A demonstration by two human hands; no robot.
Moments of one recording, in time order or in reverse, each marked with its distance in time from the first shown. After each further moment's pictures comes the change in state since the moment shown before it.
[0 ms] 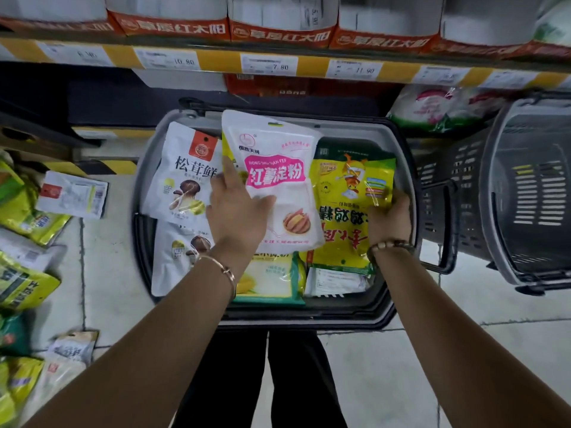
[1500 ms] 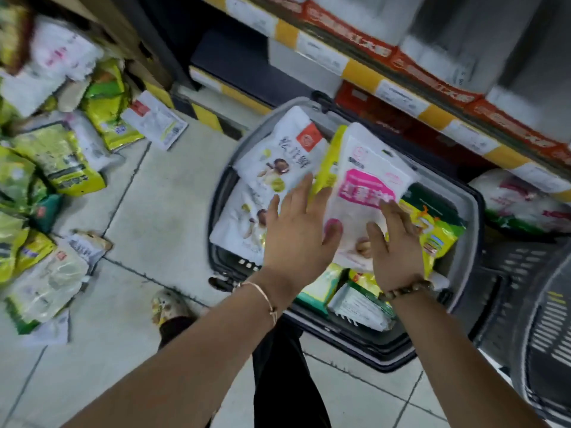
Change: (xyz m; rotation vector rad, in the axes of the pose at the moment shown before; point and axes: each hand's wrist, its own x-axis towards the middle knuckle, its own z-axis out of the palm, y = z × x) left_hand -0.062 -0.032 -0.027 0.017 0.129 0.146; right_hand -0.068 -0.051 0.027 -0.368 -0.365 -0.899
